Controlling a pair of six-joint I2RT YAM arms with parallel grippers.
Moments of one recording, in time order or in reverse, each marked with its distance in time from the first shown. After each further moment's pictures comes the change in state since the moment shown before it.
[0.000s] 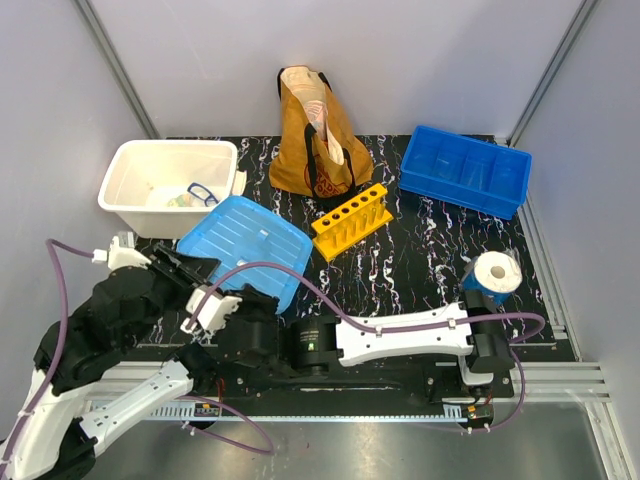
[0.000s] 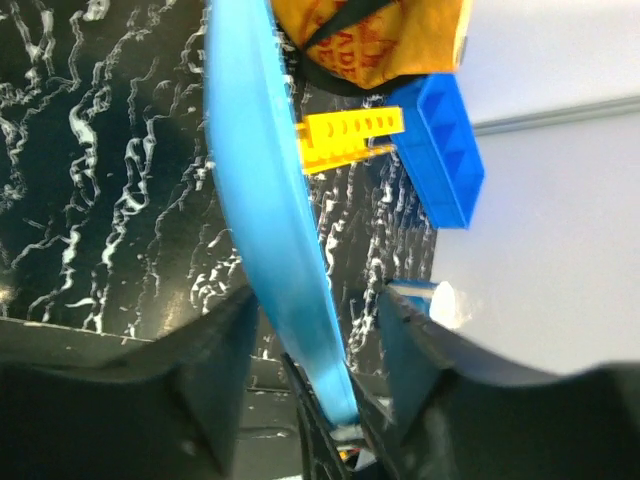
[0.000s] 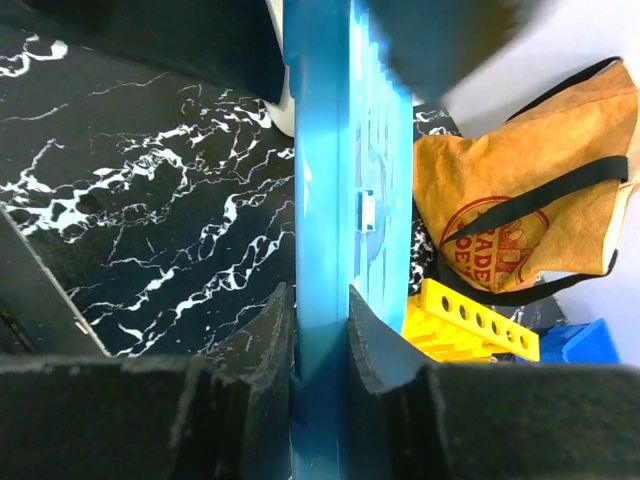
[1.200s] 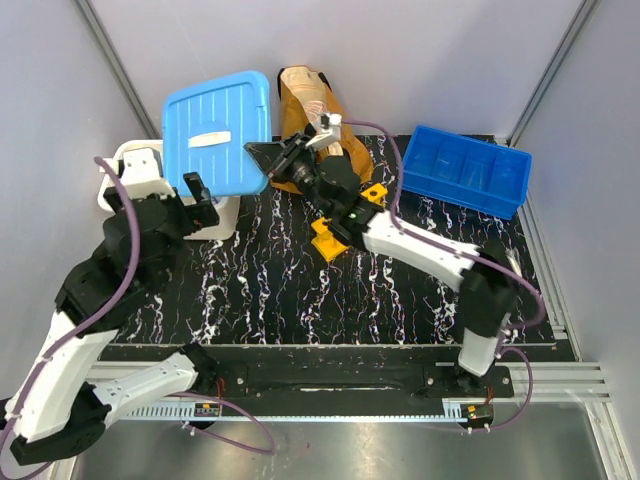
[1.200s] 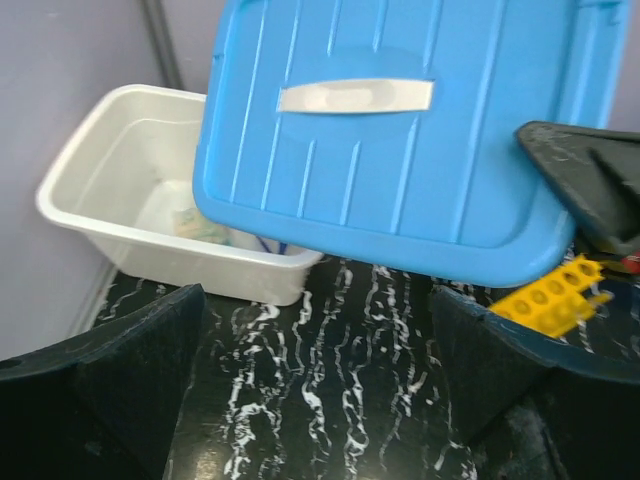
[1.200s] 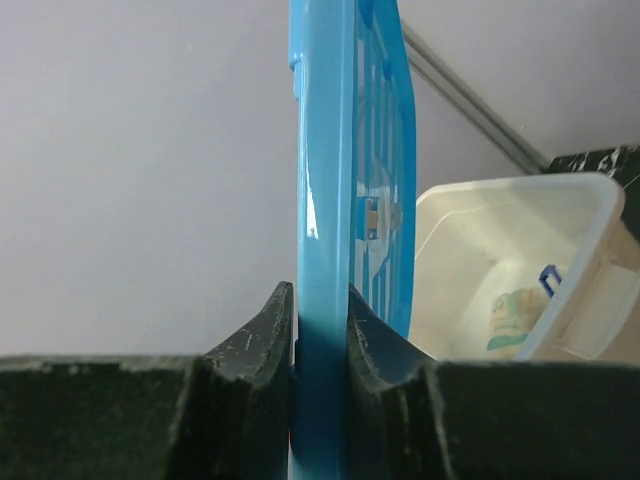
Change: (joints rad) left arm 0.003 0.347 0.316 0.314 -0.385 0.978; right arm -0.700 -0.074 -0.127 0.799 -0.737 1.093
